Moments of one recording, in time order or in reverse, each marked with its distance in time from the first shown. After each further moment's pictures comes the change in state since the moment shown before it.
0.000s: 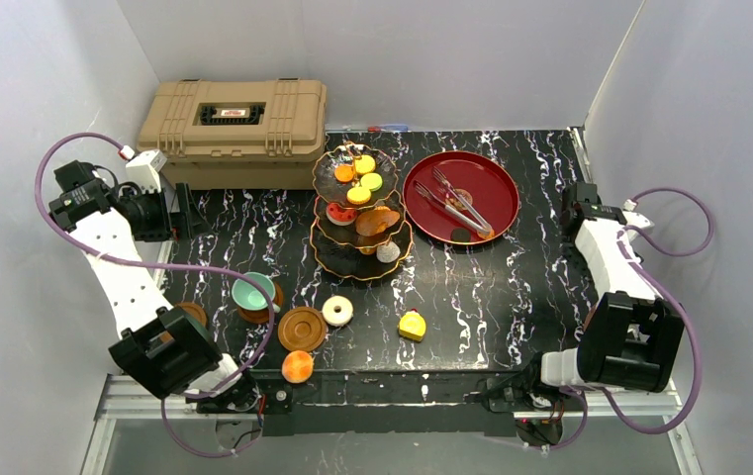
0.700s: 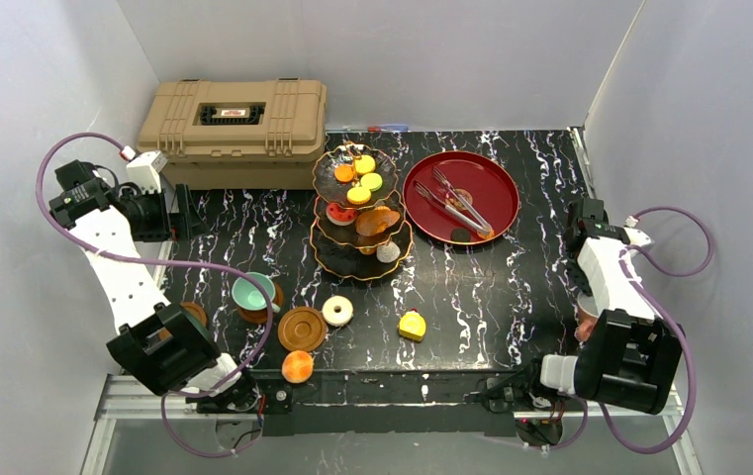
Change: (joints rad) left arm 0.000 0.021 0.002 0.003 -0.029 0.017; right arm -0.065 -0.091 -0.148 0.089 -0.085 -0.058
